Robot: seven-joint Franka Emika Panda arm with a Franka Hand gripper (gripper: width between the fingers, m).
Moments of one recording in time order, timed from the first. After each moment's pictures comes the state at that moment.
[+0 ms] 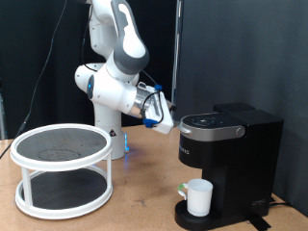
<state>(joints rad) 0.00 -0.37 -0.13 -2.79 1.31 1.84 1.80</state>
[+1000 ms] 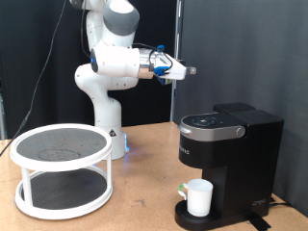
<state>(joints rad) 0.00 -0.61 -0.12 -2.76 1.46 1.71 1.84</state>
